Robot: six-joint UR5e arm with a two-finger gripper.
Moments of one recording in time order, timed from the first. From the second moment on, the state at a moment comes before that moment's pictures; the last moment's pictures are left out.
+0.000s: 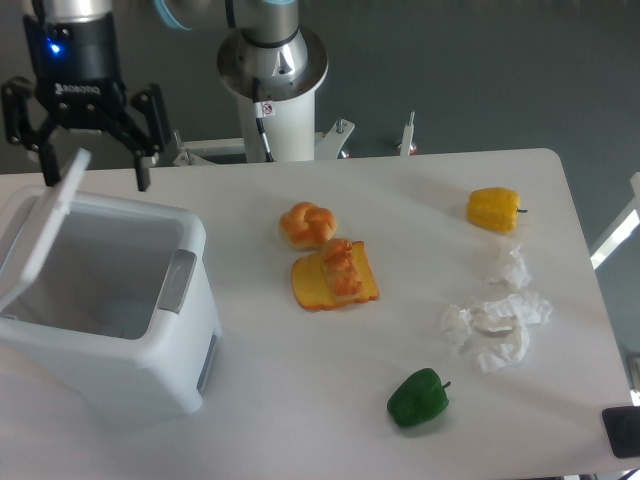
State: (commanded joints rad) arm 2.06 -1.65 -1.46 -1.12 1.58 0.08
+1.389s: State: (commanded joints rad) arm 2.12 -1.73 -1.46 -1.11 1.58 0.09
